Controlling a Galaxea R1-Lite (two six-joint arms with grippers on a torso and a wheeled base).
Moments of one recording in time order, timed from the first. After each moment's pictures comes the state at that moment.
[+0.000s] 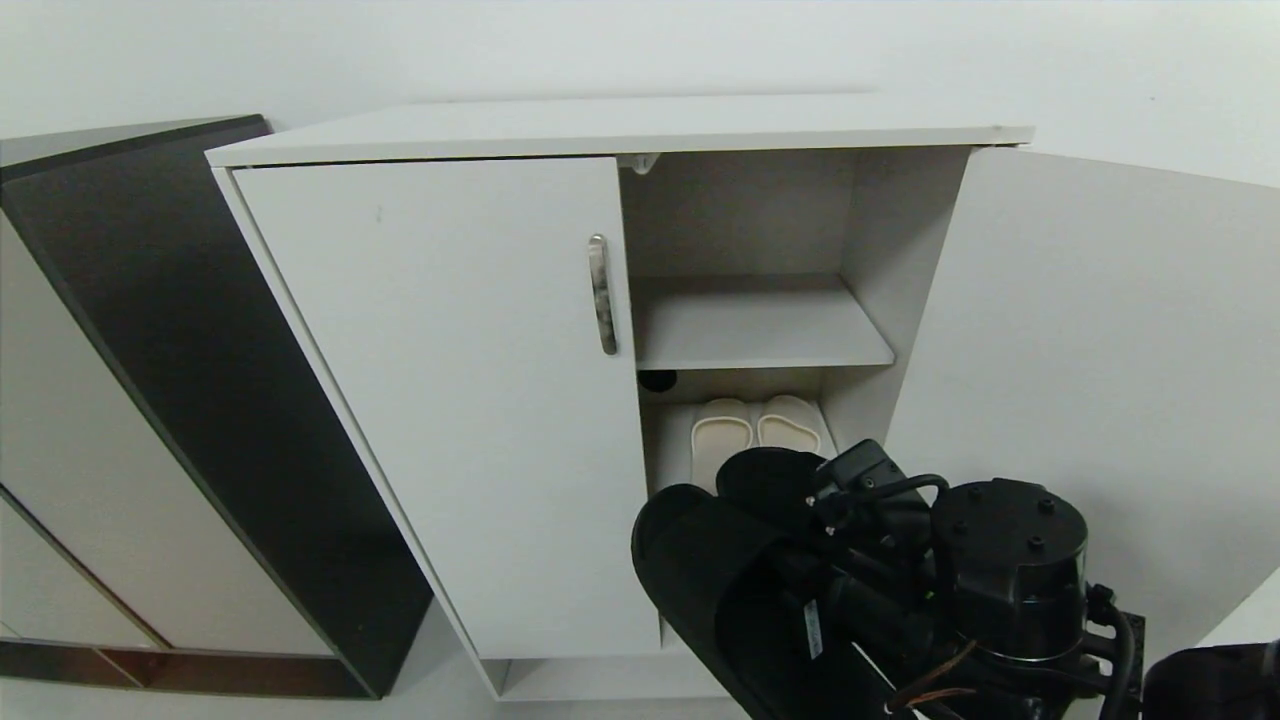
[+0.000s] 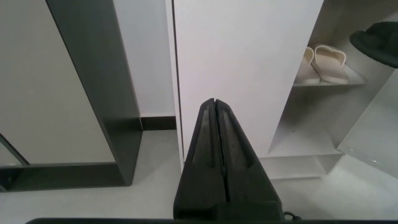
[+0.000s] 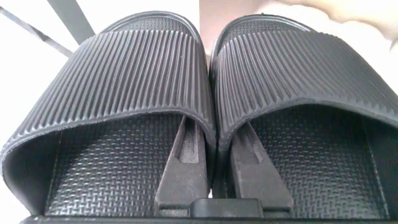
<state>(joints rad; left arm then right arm) 0.00 0.00 0.00 0.00 0.00 -0.01 0.90 1.79 -0.57 -0.97 -0.29 0.05</state>
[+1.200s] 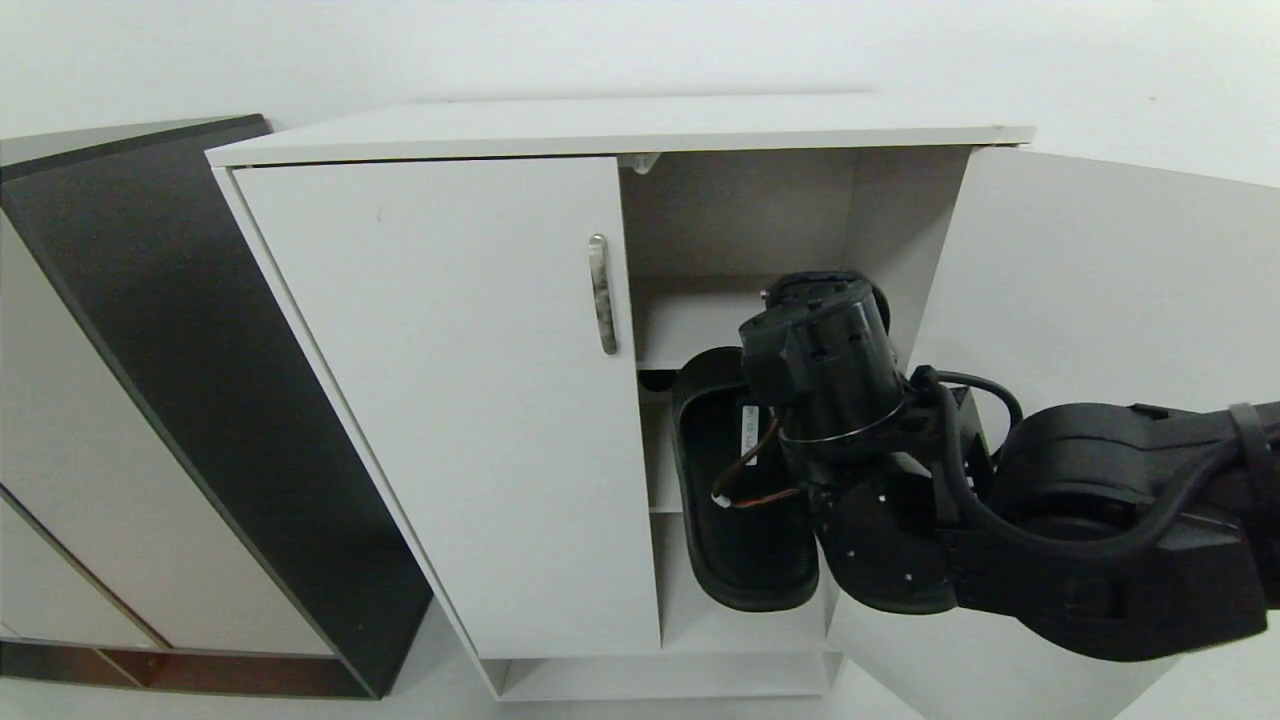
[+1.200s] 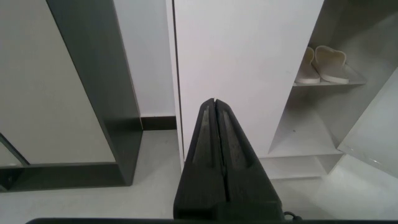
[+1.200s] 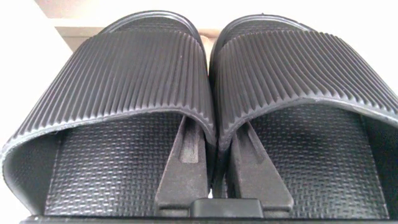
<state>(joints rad) 0.00 0.00 0.00 0.00 0.00 -0.01 0.95 1.86 -1.30 -0.15 -0.90 0.37</state>
